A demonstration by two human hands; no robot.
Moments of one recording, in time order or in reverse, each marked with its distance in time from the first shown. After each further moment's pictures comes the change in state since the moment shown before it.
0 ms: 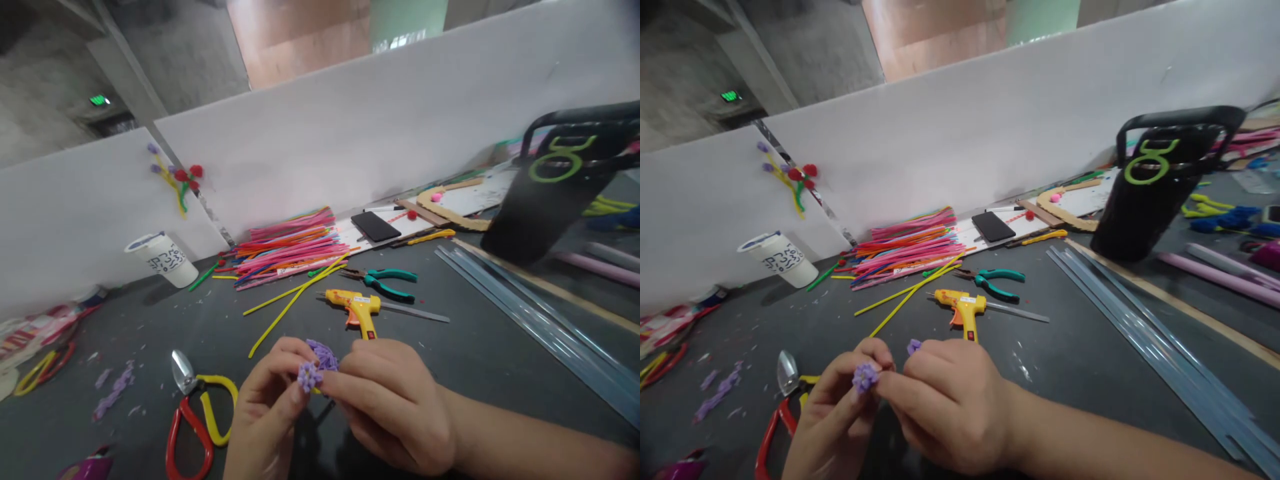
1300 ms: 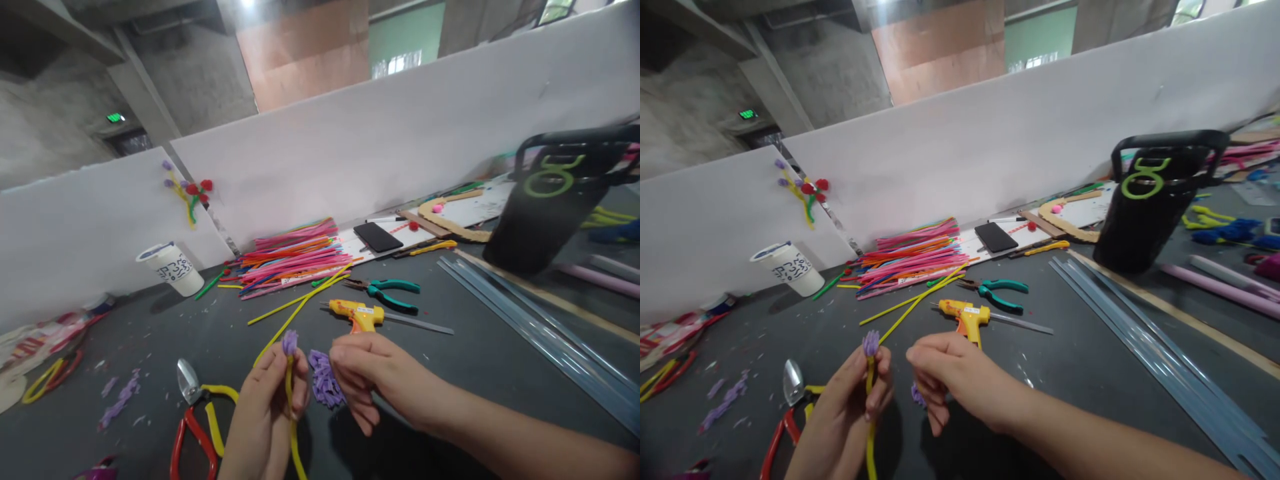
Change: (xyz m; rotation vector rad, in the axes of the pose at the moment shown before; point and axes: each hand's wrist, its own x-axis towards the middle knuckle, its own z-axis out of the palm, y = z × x) left_hand 0.015 0.004 -0.009 -0.120 0.039 -0.265; right_hand 0.004 0.010 0.015 1.245 -0.194 1.092
